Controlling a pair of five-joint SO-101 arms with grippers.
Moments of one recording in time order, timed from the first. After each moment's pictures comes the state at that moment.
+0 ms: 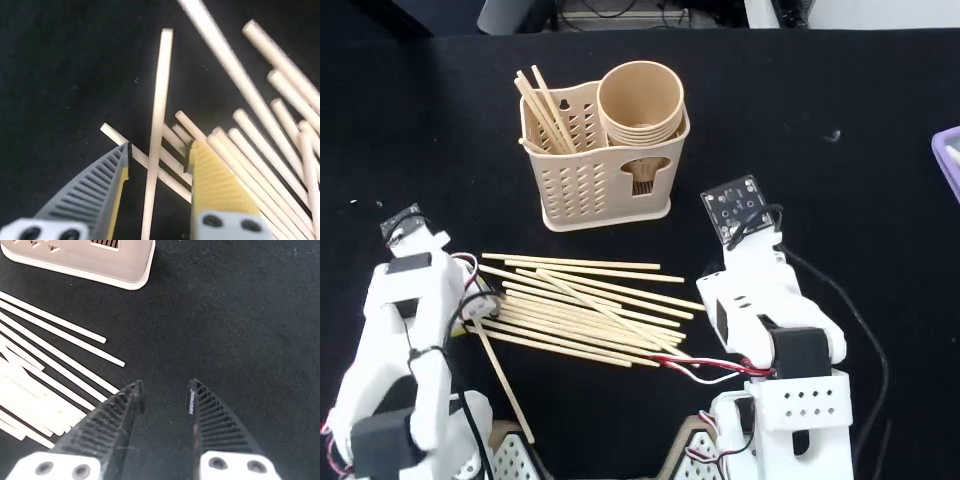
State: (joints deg) left arm -18.5 -23.7 58.9 58.0 19.6; right arm -3.3 -69.3 59.8 70.5 16.3
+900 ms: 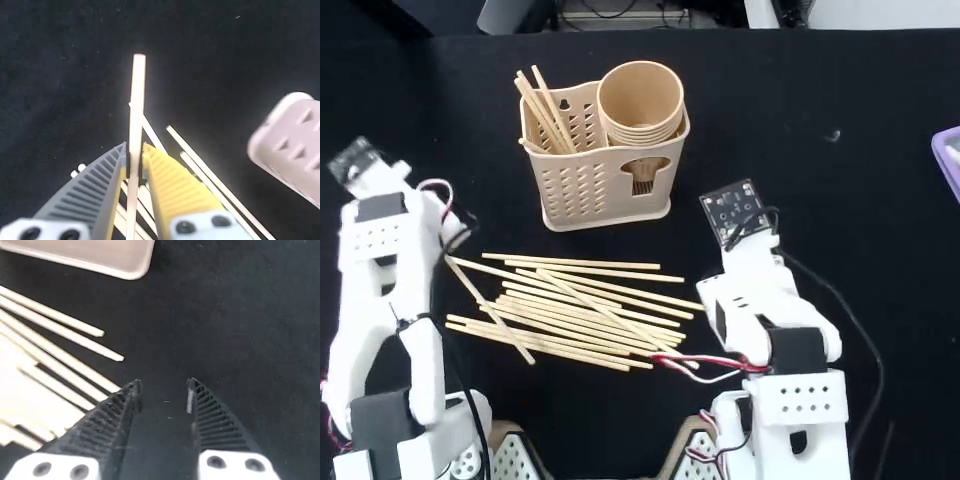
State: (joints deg) left arm -19.4 -18.7 30.6 66.8 30.3; right arm -2.2 -69.3 63.6 68.2 16.4
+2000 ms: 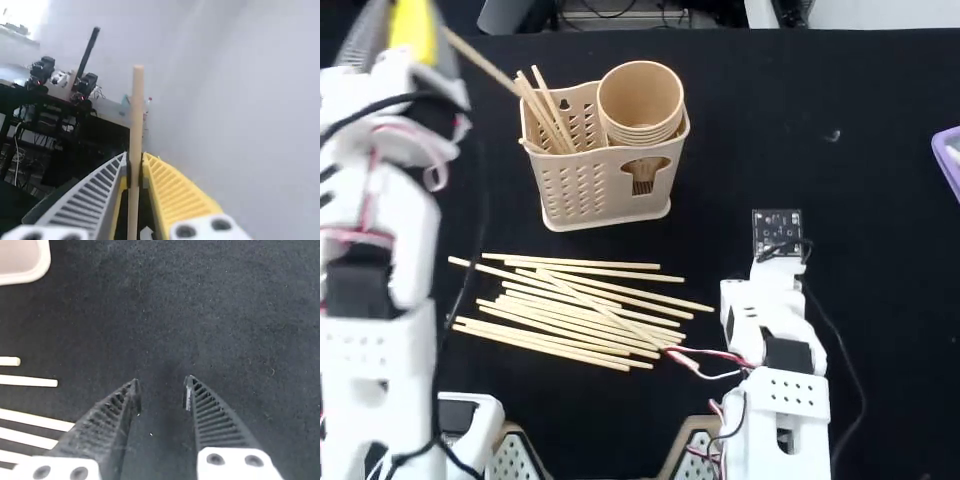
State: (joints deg) left arm -2.8 -45.2 12.4 25.1 21.7; right arm 9.2 -69.3 88.8 39.3 8.0
